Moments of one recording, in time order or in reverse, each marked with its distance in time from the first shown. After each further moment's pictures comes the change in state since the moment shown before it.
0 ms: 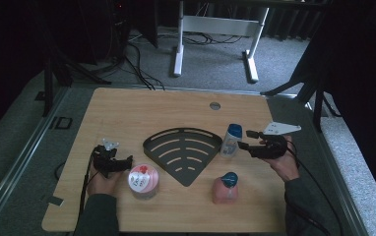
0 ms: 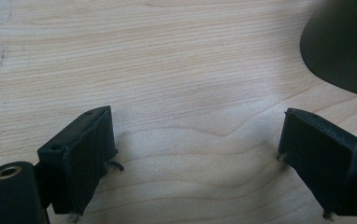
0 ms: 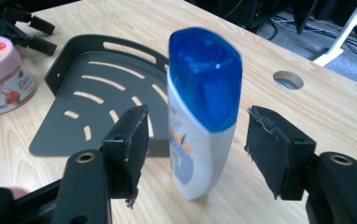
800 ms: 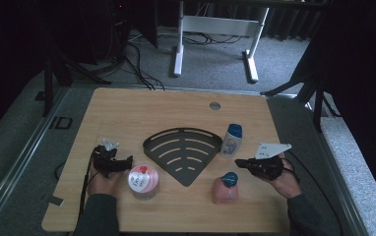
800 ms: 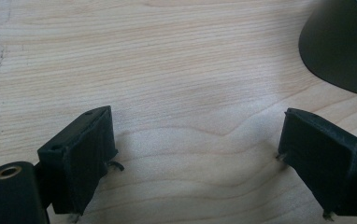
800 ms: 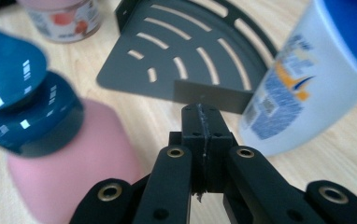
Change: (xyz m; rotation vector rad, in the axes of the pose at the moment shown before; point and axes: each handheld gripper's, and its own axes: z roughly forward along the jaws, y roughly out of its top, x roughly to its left) left arm -0.001 0.000 0.000 0.000 -0.001 -0.001; right arm 0.047 -0.025 -0.005 0.139 0.149 -0.153
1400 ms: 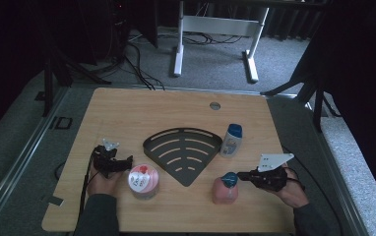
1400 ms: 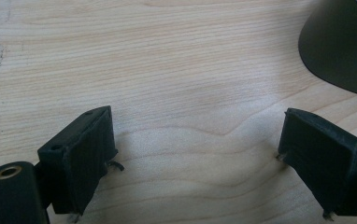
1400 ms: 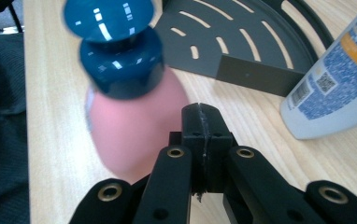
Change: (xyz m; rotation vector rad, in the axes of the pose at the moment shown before) left arm 0.000 0.000 0.000 0.000 0.000 0.000; right arm 0.021 -0.013 -0.012 0.038 0.090 -0.046
